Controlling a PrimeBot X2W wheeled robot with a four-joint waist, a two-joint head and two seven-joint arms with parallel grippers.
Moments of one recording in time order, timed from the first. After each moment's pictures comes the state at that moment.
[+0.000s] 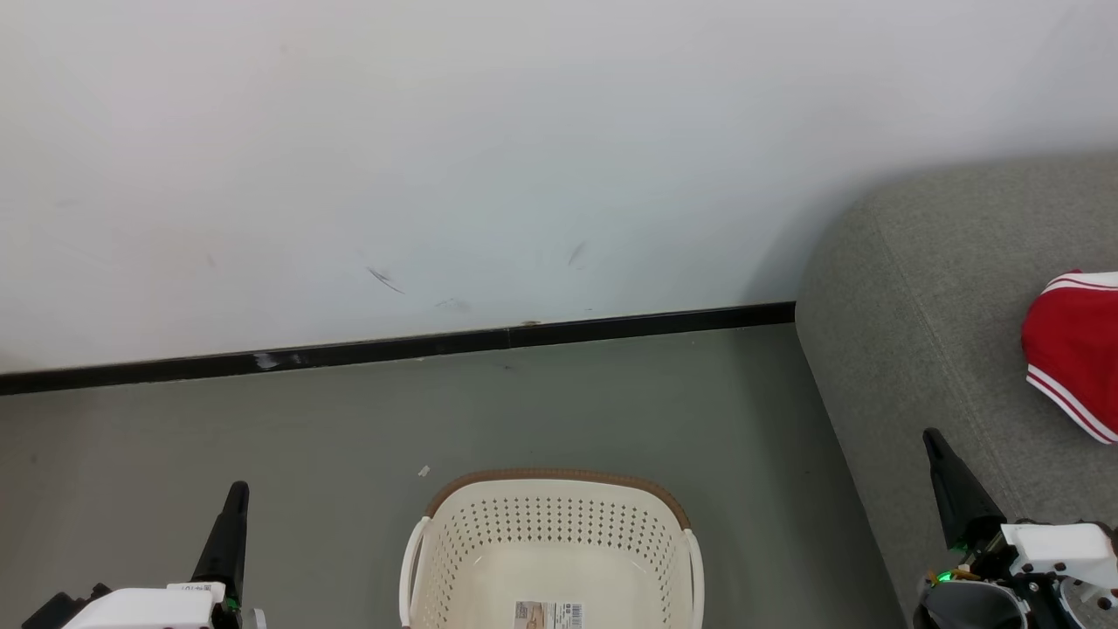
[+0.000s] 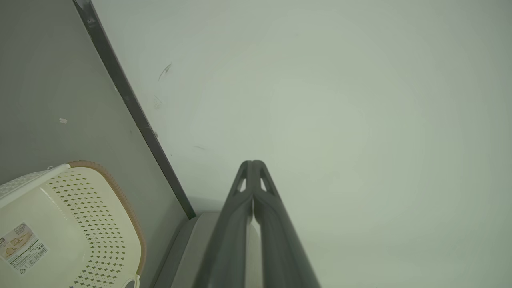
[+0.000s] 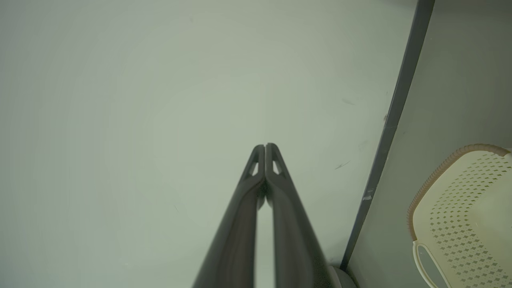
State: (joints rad) left arm -0.06 0.06 0.04 0.27 -1.64 -0.12 0.08; right arm -0.07 -0.04 -0.14 0.27 1.59 0.13 0.11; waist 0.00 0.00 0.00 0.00
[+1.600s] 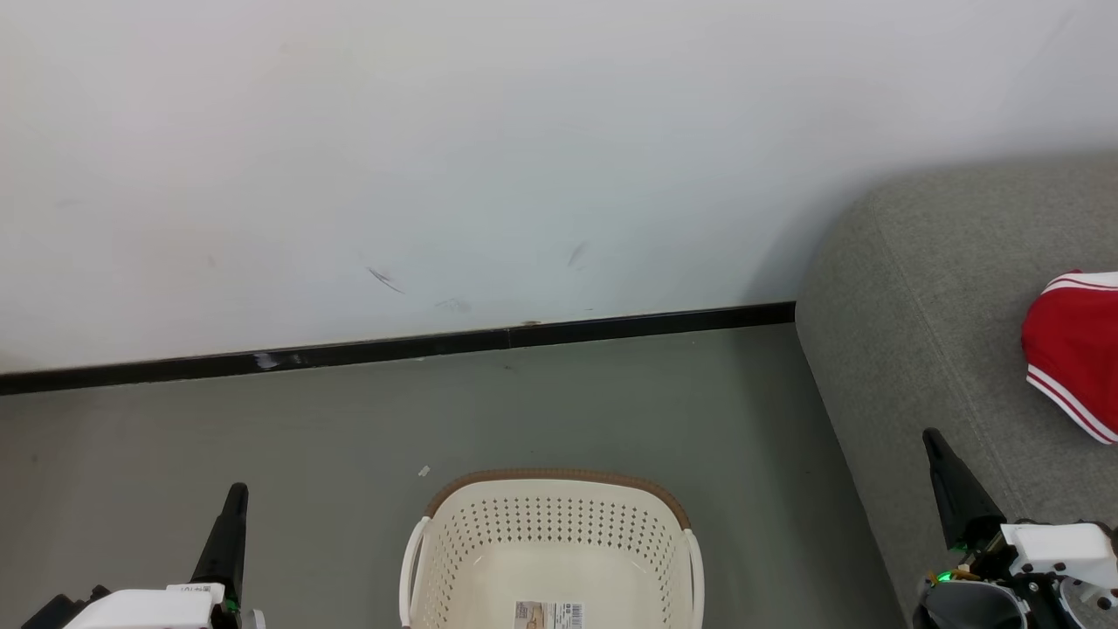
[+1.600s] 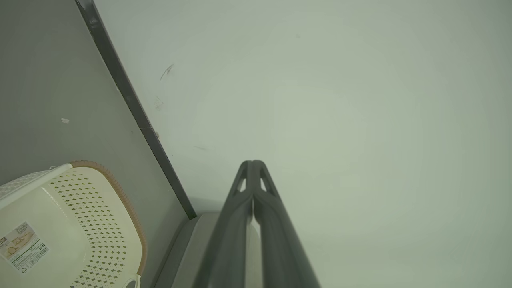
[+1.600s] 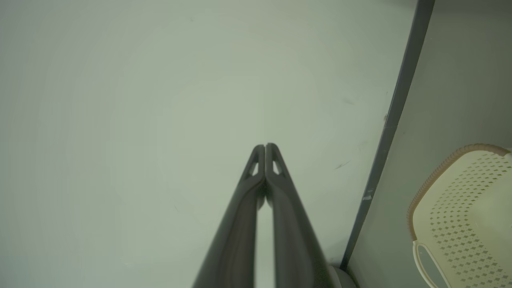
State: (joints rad) left arm -0.06 0.06 0.04 0.28 -1.64 -0.12 0.08; right arm -0.07 -0.04 -0.14 0.27 1.59 0.13 0.11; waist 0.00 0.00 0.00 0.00
